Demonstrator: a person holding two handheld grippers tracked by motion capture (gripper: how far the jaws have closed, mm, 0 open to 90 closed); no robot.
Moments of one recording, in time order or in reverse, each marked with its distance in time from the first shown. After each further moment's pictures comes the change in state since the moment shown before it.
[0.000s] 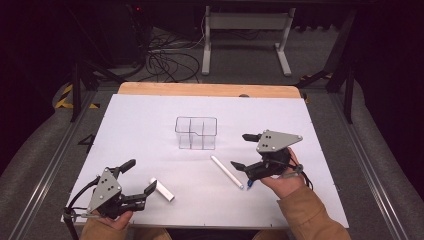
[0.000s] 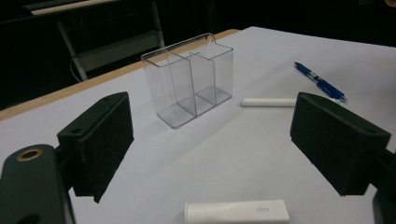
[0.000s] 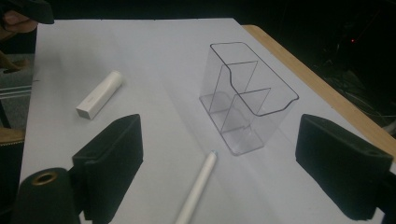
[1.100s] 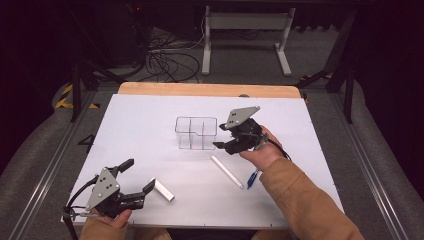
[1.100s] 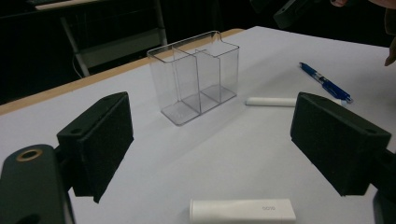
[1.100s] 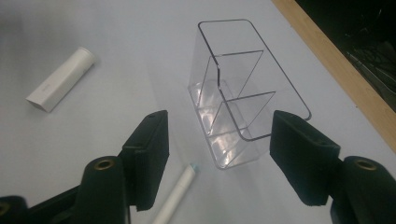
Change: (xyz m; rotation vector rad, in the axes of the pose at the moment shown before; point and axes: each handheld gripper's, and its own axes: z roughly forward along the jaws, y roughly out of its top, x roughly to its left) left arm 0.004 -0.002 0.000 0.002 0.015 -0.015; right arm -0.041 0.032 0.076 0.196 0.088 -0.070
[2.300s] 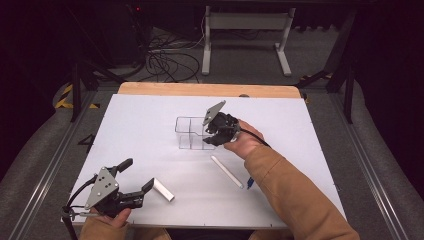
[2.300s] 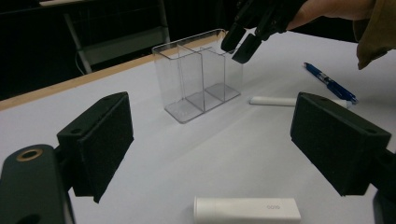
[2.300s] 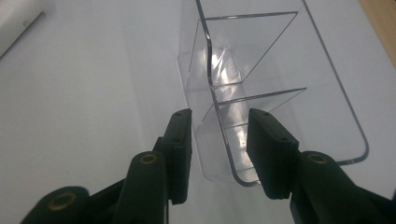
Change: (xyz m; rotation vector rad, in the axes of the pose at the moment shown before) left arm 0.003 -0.002 0.001 0.004 0.008 -0.016; right arm -0.019 0.015 0.073 0.227 0.072 -0.059
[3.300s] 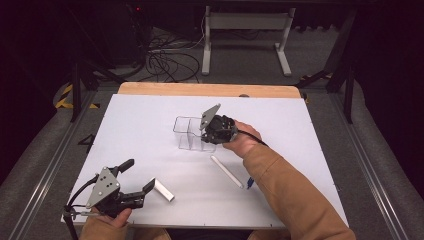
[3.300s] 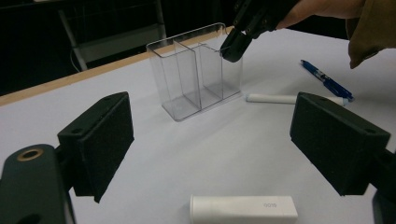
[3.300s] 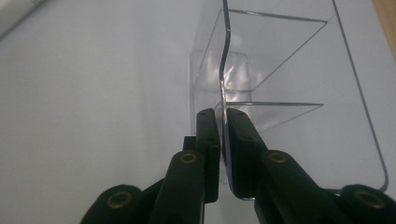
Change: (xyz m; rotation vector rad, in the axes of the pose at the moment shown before) left arm 0.000 -0.001 0.002 0.010 -0.016 -0.002; right arm 0.003 0.005 0.003 0.002 0.042 -0.097
